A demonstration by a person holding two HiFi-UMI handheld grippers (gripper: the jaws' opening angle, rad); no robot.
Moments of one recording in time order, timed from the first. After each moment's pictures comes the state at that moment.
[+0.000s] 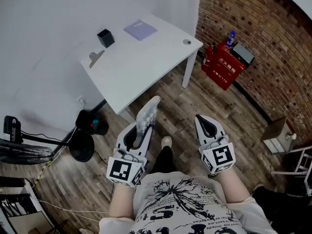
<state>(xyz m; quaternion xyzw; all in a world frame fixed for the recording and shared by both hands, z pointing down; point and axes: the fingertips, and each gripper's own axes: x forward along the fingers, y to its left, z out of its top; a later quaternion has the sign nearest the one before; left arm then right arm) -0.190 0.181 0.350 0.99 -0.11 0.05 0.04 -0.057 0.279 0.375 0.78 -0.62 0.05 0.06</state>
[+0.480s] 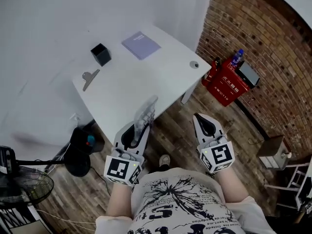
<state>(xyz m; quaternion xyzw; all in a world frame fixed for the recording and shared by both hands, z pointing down) -0.065 -0.014 0.348 0.99 -0.11 0.04 0.06 0.070 0.085 0.359 0.78 -0.62 0.05 0.09</state>
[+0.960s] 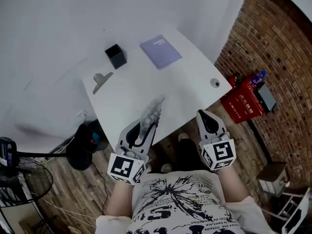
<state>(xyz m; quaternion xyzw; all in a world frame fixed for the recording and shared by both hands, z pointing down) -0.003 -0.112 0.357 0.98 -0.17 0.06 0.06 0.149 -0.046 0.371 0.75 -0.65 0.06 0.09</state>
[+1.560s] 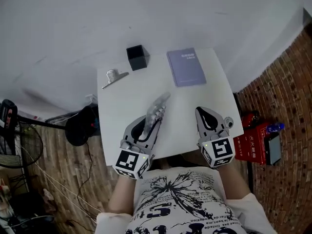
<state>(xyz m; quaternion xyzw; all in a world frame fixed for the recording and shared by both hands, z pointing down) 0.094 -0.230 0.377 0.94 -0.33 0.07 0.09 0.237 -0.223 0.377 0.60 -0.79 0.04 0.12</state>
